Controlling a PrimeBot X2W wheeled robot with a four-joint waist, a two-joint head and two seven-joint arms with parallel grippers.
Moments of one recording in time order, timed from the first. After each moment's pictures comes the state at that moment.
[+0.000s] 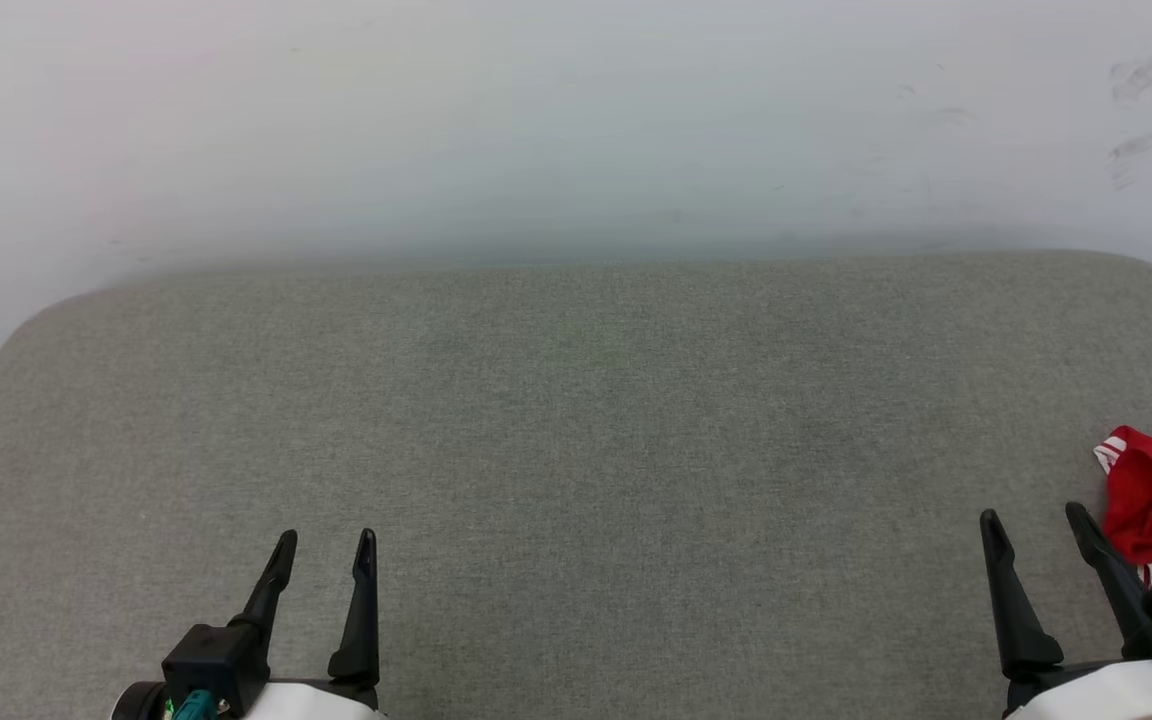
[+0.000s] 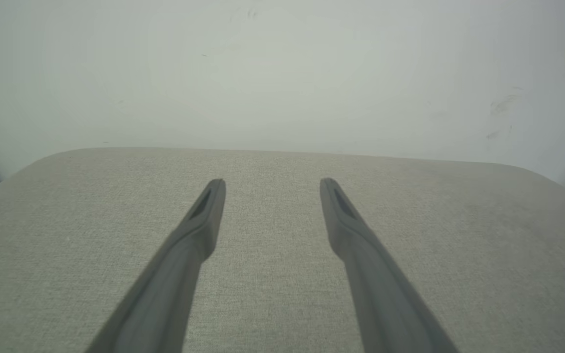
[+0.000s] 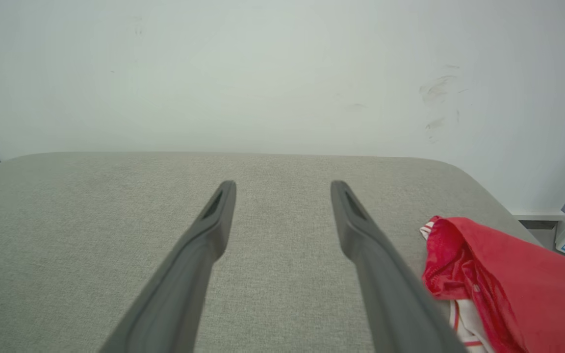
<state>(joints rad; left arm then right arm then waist) 0.08 0.13 -0.11 0.08 -0.25 -0.01 -0.26 0.19 -0.06 -0.10 -0.25 0.11 0.13 0.06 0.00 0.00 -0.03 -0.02</state>
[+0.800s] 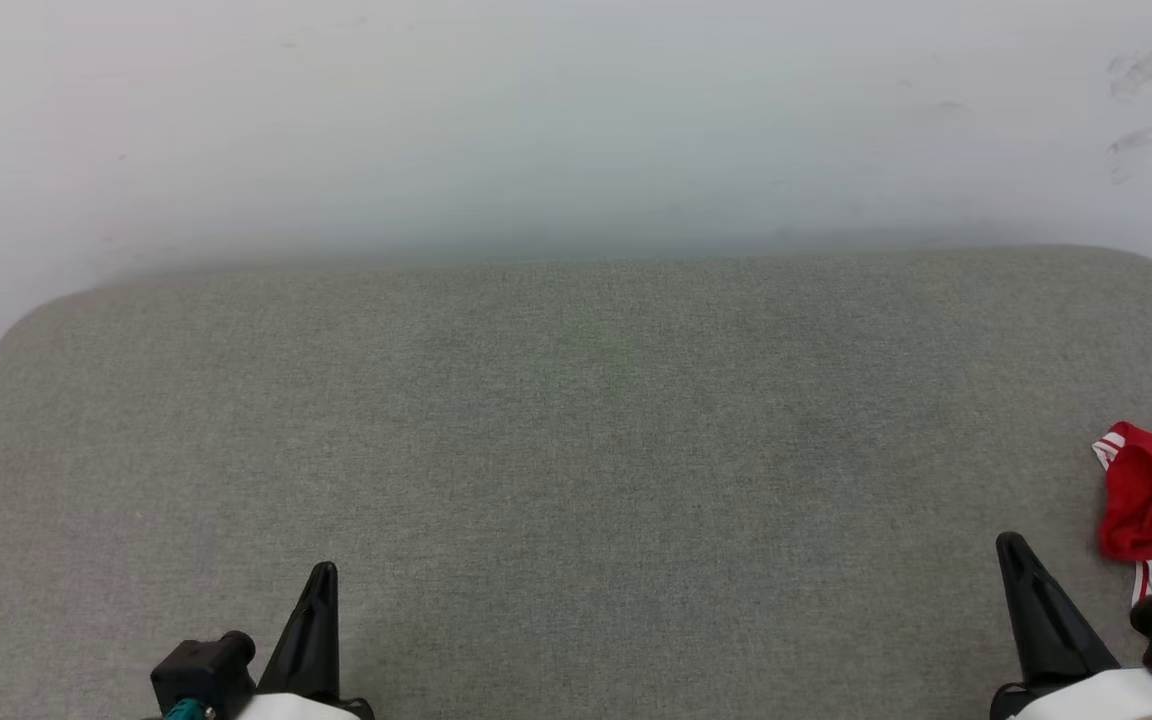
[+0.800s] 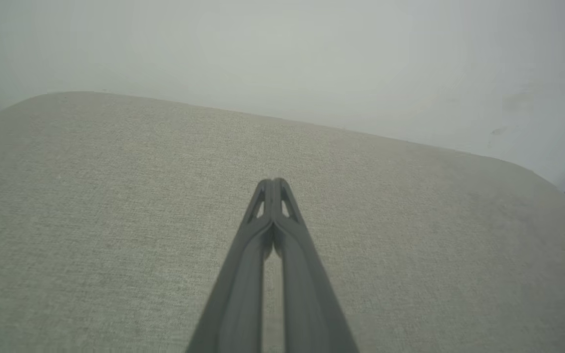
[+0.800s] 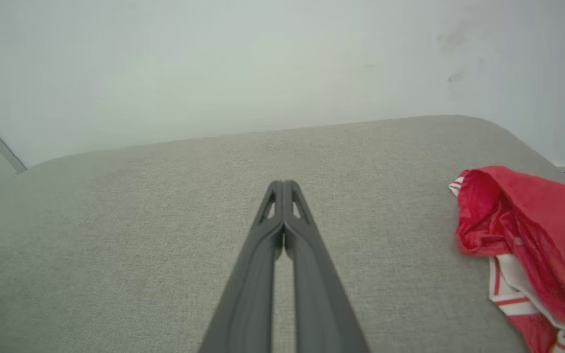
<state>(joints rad) 0.09 0.12 -0.09 0.14 -0.31 -0.02 -0.23 0.19 -0.06 -0.08 -0.18 0.20 0.13 0.07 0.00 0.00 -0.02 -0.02</state>
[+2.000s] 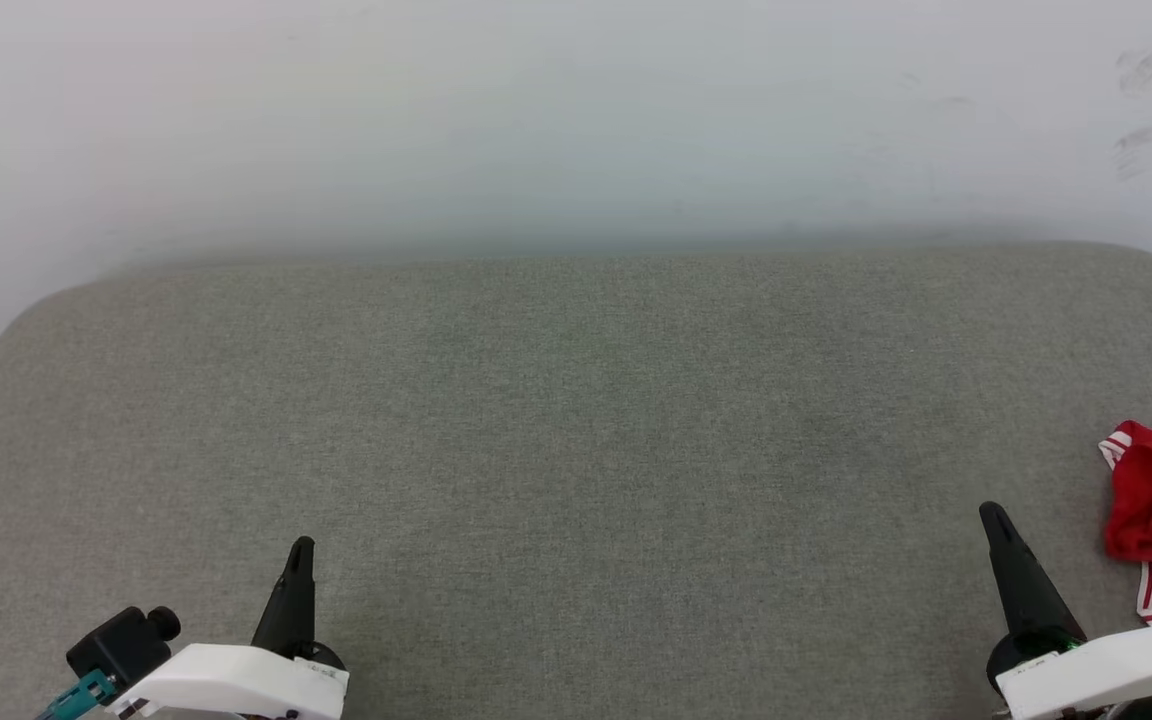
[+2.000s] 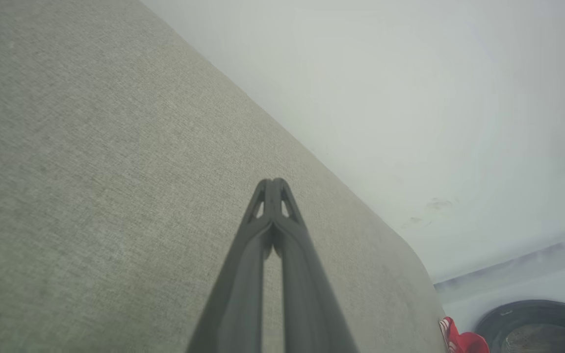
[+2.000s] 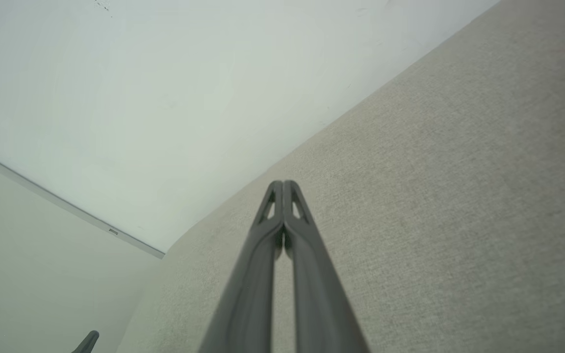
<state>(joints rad) 0.01 0.09 0.00 0.18 -0.86 -0.07 -0.09 0.08 -0.07 -0.07 0.00 0.82 0.13 0.07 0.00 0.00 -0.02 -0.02</state>
